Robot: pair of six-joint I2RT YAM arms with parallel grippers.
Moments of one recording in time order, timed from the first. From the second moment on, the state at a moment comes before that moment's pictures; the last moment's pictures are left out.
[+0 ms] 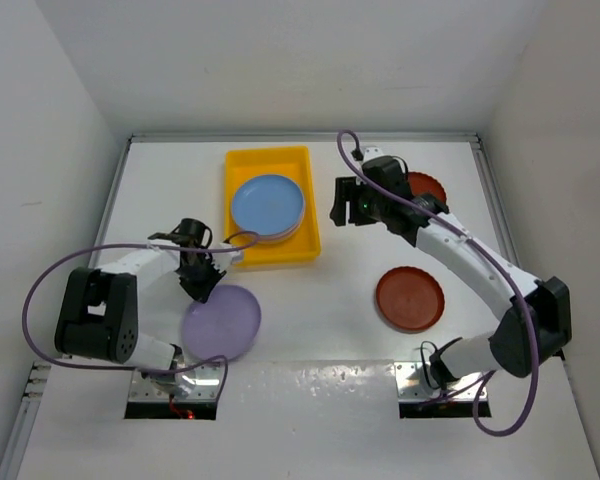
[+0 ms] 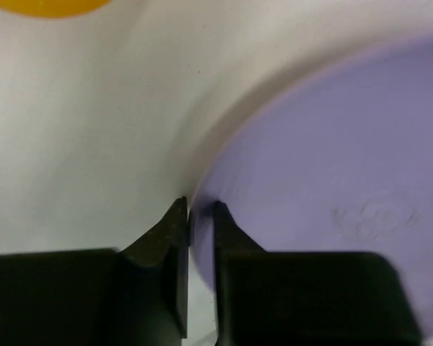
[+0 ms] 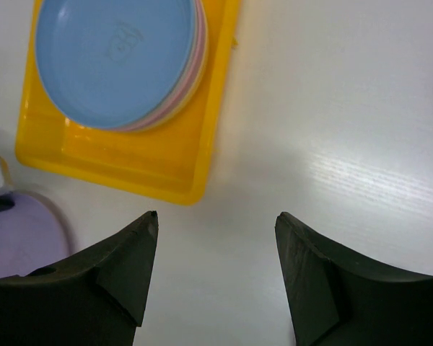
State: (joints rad) left arm -0.14 1.44 0.71 -0.68 0.17 0.65; right arm 0.53 1.43 1.19 -0.45 0.04 0.34
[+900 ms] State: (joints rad) left arm -0.18 1.47 1.48 -1.00 0.63 0.76; right arm 0.14 1.33 1.01 -0.53 -0.07 0.39
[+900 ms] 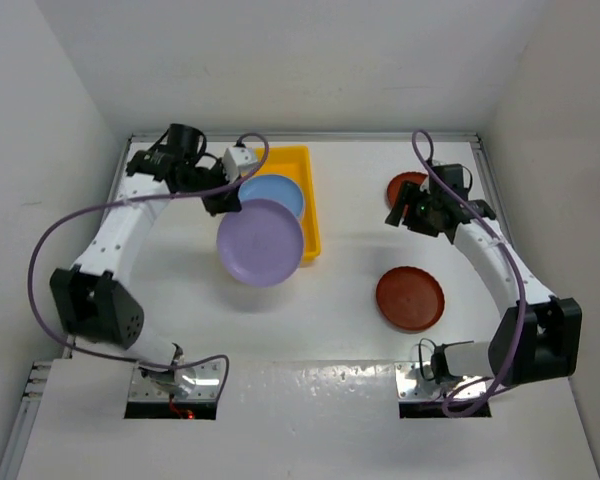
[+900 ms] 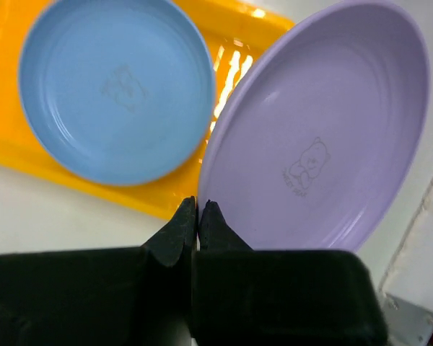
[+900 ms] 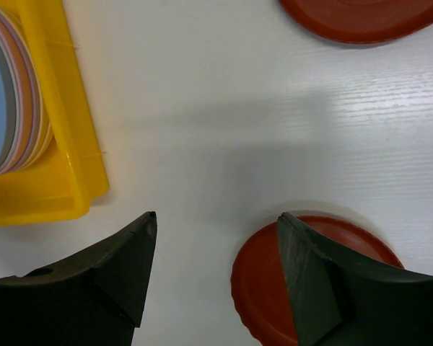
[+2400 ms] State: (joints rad) left arm -0.02 2.11 1.85 -0.75 0.49 0.26; right arm -0.25 1.46 0.67 -0.63 0.03 0.43
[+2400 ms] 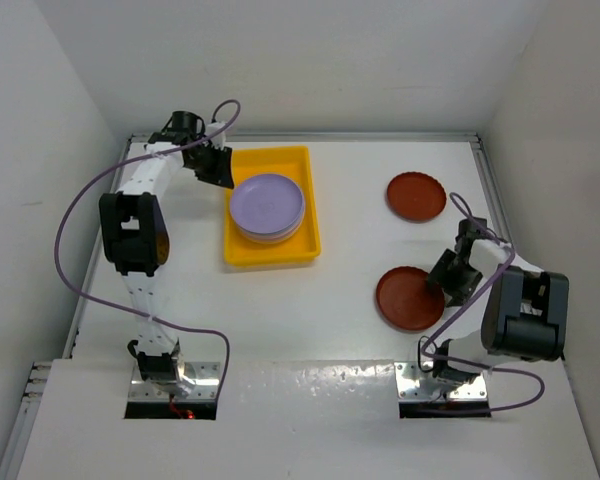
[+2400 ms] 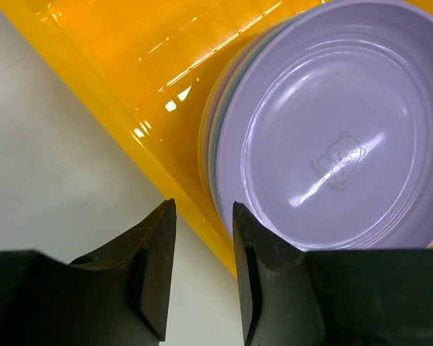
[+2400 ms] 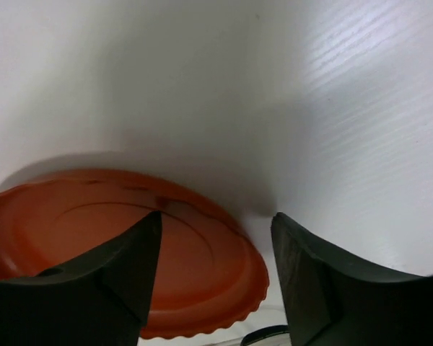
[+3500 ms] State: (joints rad) left arm 0.17 1.90 1.73 -0.80 0.33 0.32; right arm 0.21 1.49 1.50 -0.54 0.02 0.43
